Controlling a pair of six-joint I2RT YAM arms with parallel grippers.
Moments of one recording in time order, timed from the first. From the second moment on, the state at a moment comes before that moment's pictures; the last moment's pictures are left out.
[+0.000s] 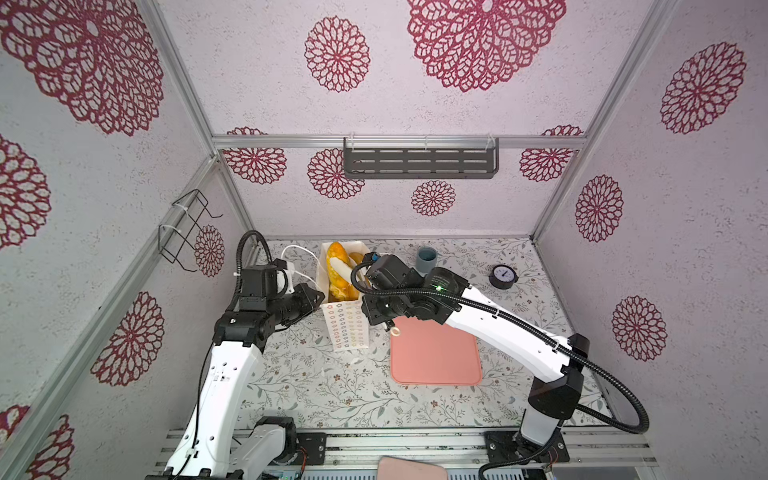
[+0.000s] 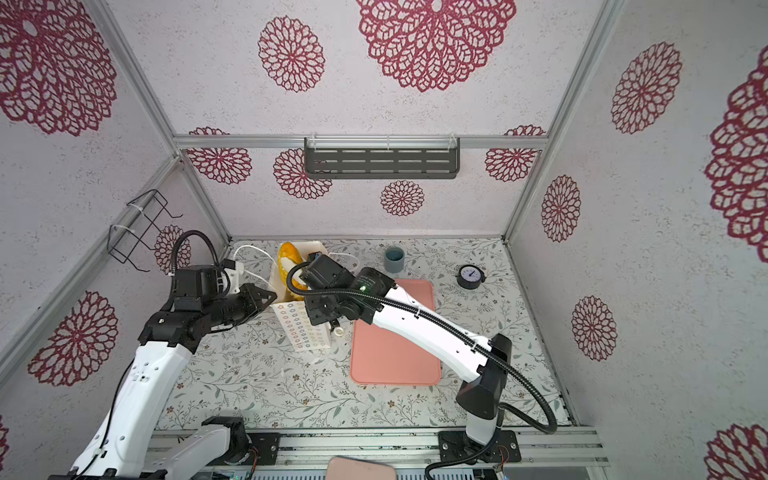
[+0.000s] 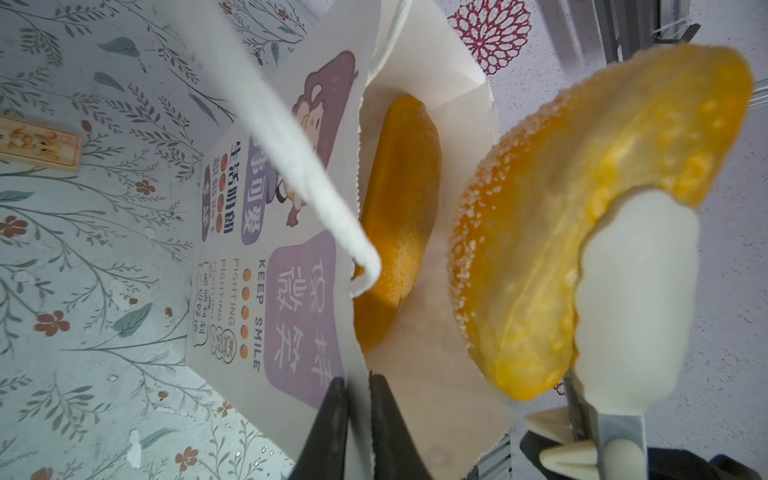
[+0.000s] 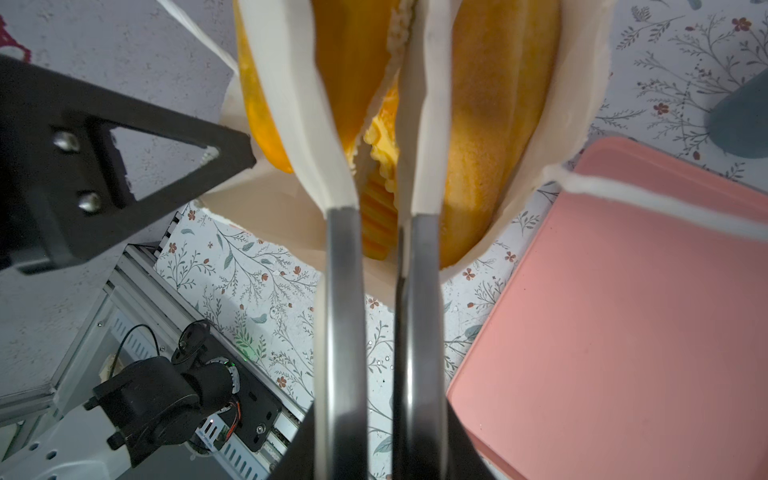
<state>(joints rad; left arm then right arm) -0.05 1.04 1.08 -0.75 0.46 -0.61 1.08 1.79 2.00 -1.08 0.10 0.55</state>
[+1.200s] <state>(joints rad) -0.05 0.89 1.30 -1.01 0.31 -0.52 0.72 1.17 1.52 -1.01 0.24 0.53</state>
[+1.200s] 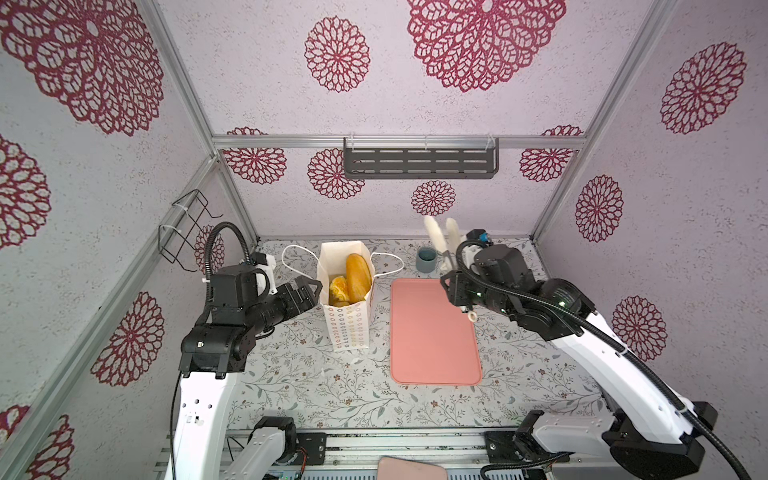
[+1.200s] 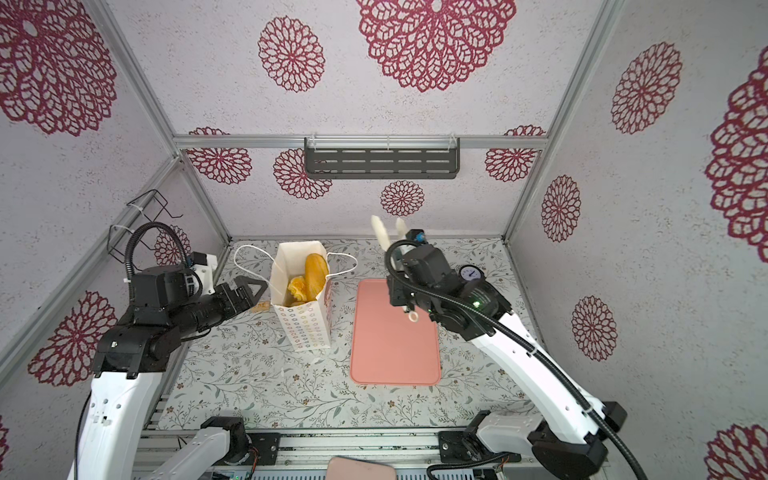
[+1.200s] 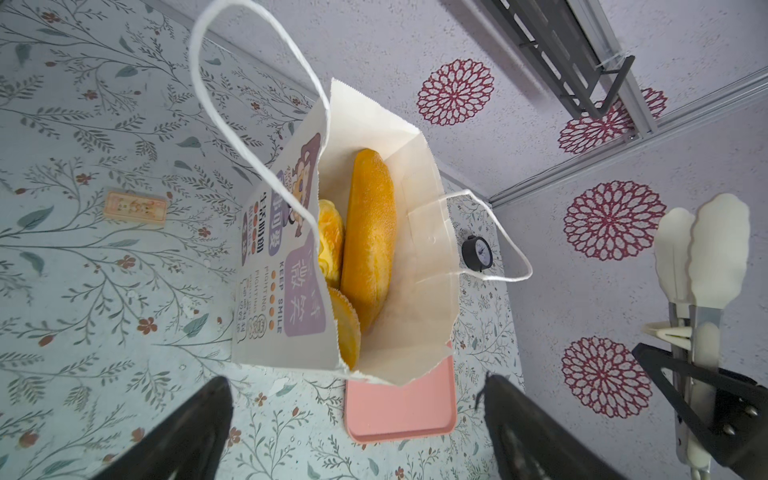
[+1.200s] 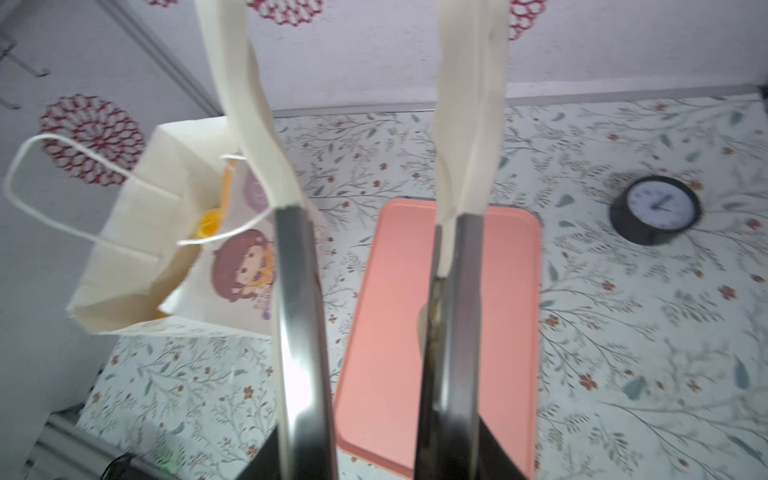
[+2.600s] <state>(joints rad) -0.02 0.58 0.63 -0.49 -0.54 -0.61 -0.05 1.42 0.77 -0.57 0.07 0.46</state>
